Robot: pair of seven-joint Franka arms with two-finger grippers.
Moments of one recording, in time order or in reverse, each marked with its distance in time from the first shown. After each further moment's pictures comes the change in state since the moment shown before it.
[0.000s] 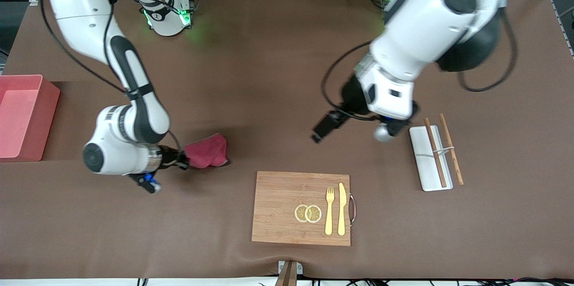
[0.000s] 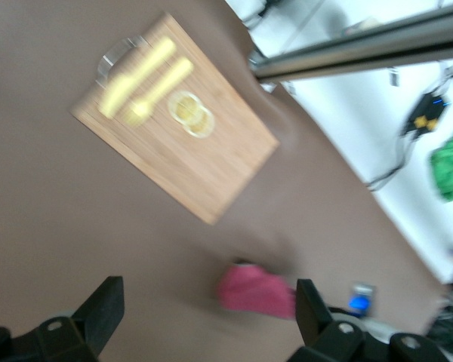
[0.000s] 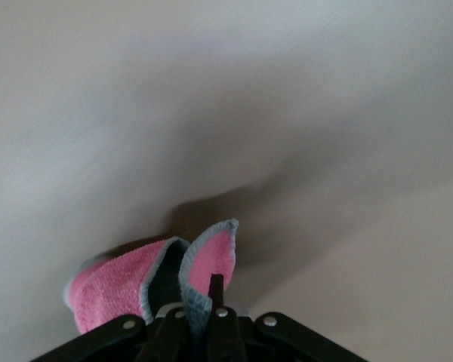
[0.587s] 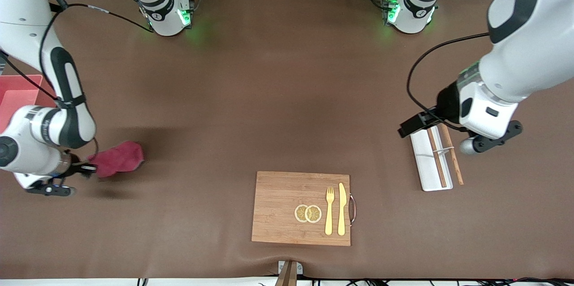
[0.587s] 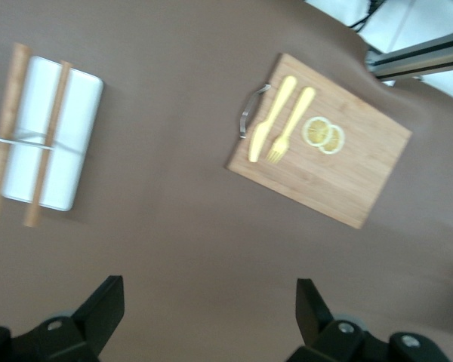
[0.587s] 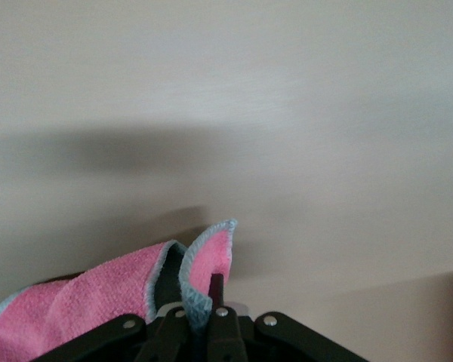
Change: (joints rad) left arm 0.217 -0.054 0.001 -0.011 0.039 -0.315 0.430; right arm -0.342 0.014 -0.004 0.012 -0.465 0.206 -0.490
